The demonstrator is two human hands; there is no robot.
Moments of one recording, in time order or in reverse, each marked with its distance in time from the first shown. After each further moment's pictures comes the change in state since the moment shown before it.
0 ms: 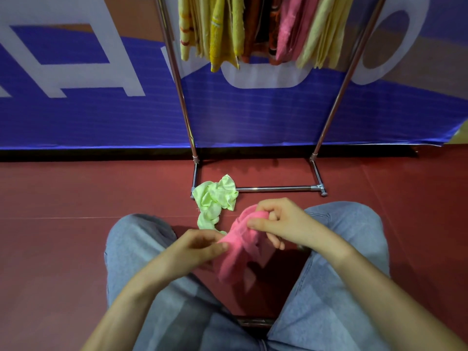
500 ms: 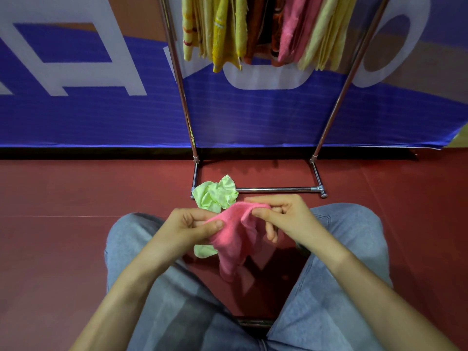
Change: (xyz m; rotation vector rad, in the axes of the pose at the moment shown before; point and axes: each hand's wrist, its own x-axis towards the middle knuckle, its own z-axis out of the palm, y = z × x) left_hand -0.003 0.026 -0.004 -0.217 0.187 0.102; right_hand 0.001 0.003 0.004 0.220 0.159 -0.090
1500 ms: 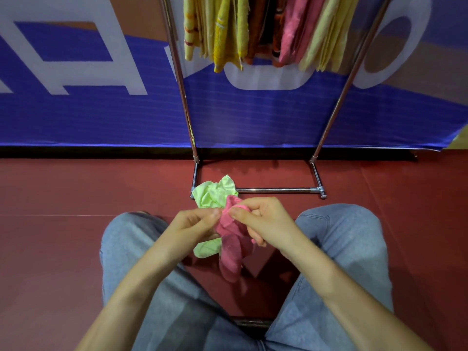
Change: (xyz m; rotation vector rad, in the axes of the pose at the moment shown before) left_hand 0.000 0.000 0.007 -0.006 -0.032 0.030; right_hand 0.004 -0.014 0.034 0.032 -0.005 0.075
